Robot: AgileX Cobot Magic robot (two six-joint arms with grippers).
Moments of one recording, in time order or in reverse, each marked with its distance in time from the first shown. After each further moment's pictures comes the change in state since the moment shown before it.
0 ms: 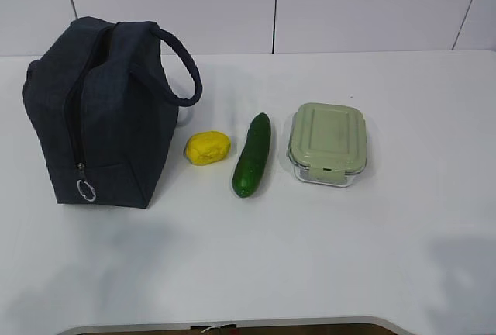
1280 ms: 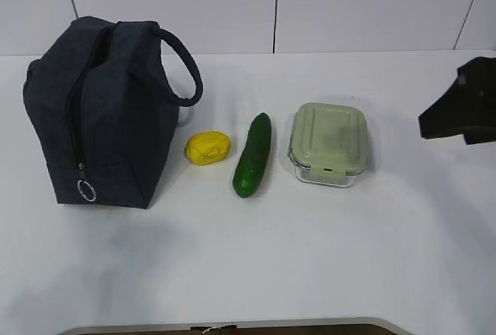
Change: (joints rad) left arm 0.000 0.000 0.000 -0.006 0.000 -0.002; right arm -0.007 1.216 -0.448 0.411 -0.198 -0.217
